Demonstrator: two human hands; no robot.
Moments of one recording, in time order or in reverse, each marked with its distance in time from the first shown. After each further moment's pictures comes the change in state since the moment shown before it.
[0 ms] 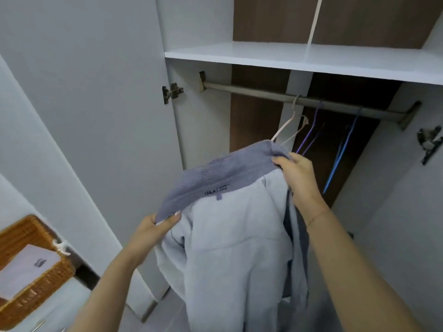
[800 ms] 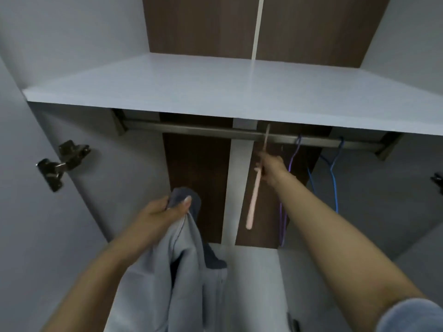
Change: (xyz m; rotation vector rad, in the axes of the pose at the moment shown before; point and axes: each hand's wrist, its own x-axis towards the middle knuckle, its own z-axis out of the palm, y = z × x) left_hand 0.316 0.167 0.061 0.160 -0.497 0.244; right_hand 0.322 0.002 0.055 0.068 0.400 0.277
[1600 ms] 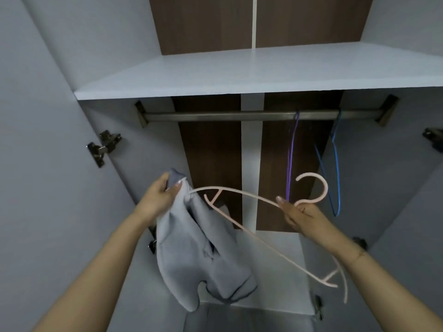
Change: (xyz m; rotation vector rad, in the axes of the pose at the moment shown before) left_hand -0.021 -0.026 -0.019 0.208 0.123 0.042; right_hand -0.174 0.103 -0.120 -0.339 -0.474 -0.309
